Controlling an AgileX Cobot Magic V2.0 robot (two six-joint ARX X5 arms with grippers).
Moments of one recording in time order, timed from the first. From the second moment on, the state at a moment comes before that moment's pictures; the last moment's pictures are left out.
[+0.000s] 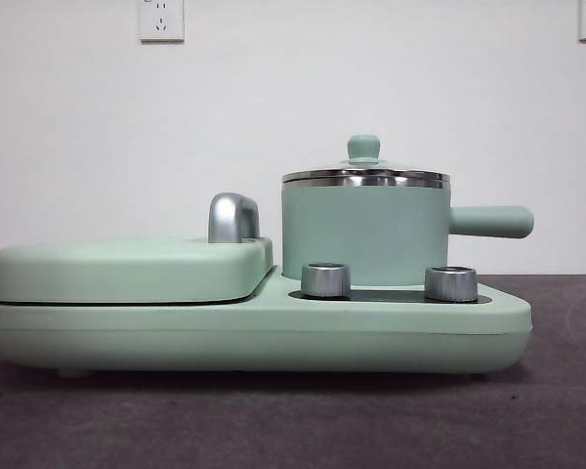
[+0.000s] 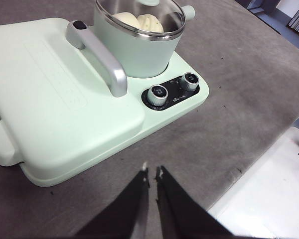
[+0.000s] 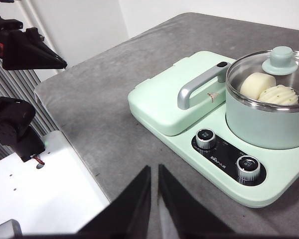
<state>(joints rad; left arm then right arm) -0.67 0.39 0.78 -0.88 0.16 -0.20 0.76 0.24 0.81 -0.88 -0.23 0.17</state>
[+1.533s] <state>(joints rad) -0.08 0.00 0.04 -0.19 0.02 -0.04 0.76 0.24 0.81 -0.87 -0.23 0.17</state>
